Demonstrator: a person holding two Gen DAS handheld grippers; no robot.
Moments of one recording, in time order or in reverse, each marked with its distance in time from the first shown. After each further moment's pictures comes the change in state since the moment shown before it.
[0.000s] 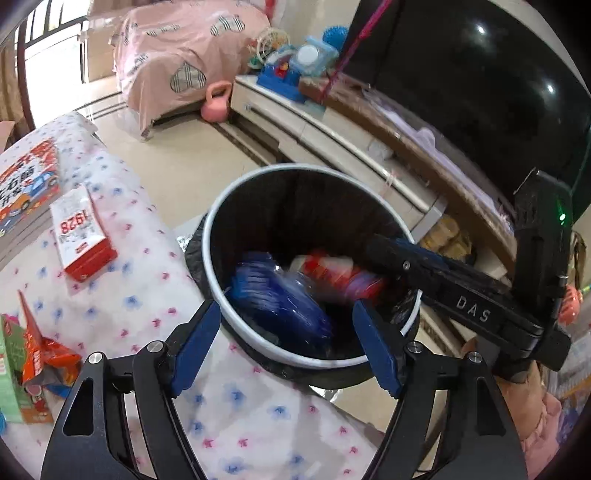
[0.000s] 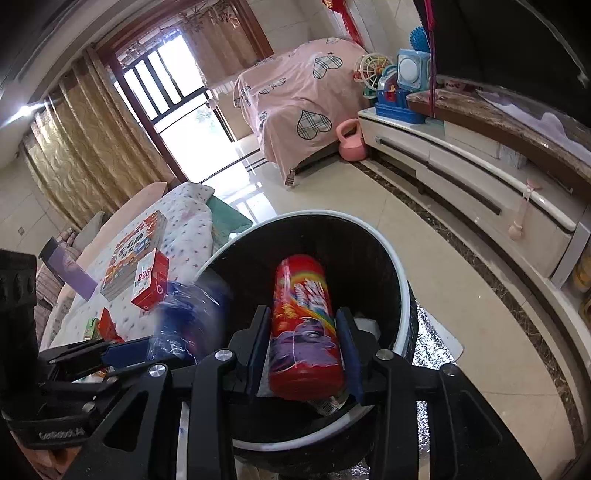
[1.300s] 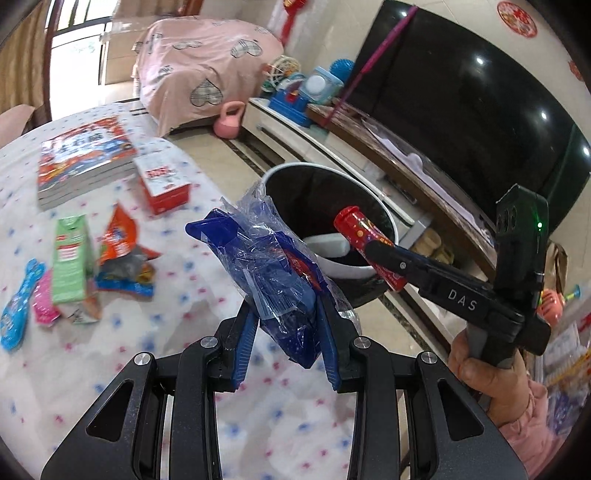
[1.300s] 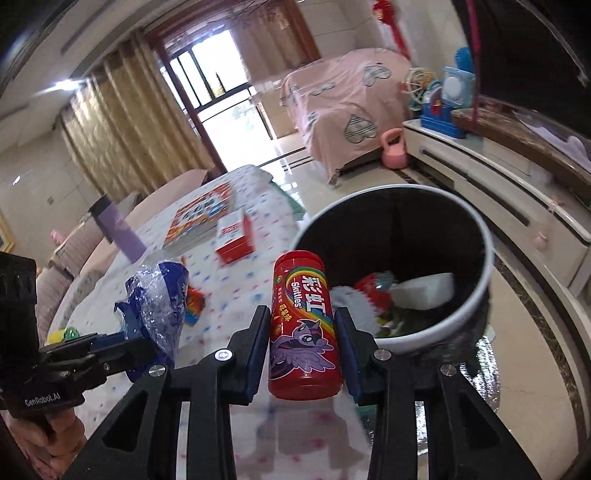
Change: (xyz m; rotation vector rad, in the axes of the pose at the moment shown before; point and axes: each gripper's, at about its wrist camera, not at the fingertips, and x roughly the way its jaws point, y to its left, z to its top) left arm -0.082 0.030 -0.071 -0.048 -0.086 -0.032; right arm -0.044 0.074 -0.057 -0.107 -0.025 0.084
